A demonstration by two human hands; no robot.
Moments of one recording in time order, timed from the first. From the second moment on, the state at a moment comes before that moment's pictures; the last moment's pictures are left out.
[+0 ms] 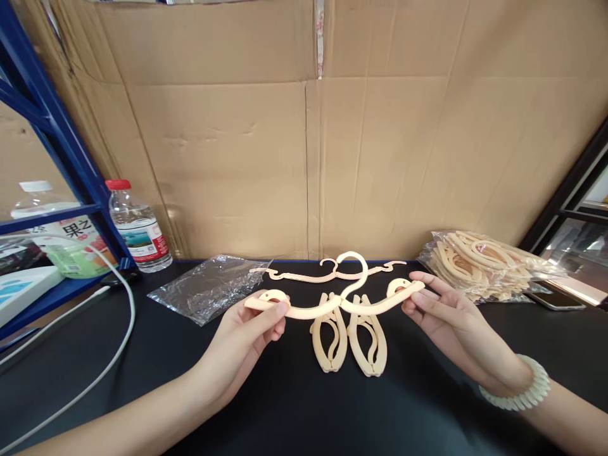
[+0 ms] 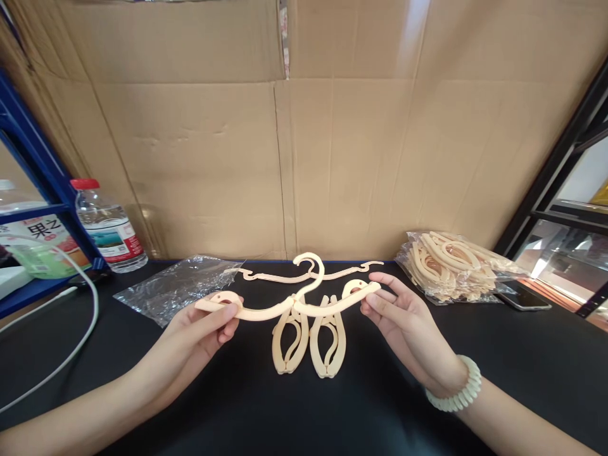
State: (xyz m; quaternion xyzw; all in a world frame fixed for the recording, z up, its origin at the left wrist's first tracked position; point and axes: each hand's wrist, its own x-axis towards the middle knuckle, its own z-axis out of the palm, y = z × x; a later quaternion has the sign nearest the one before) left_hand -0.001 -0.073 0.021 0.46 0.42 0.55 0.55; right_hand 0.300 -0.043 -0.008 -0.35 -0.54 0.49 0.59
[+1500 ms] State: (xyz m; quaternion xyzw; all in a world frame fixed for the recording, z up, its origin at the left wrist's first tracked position) left_hand 0.021 -0.097 0.002 0.62 0.34 0.42 0.57; right_hand 0.276 -0.103 0.003 -0.27 -0.86 0.34 0.28
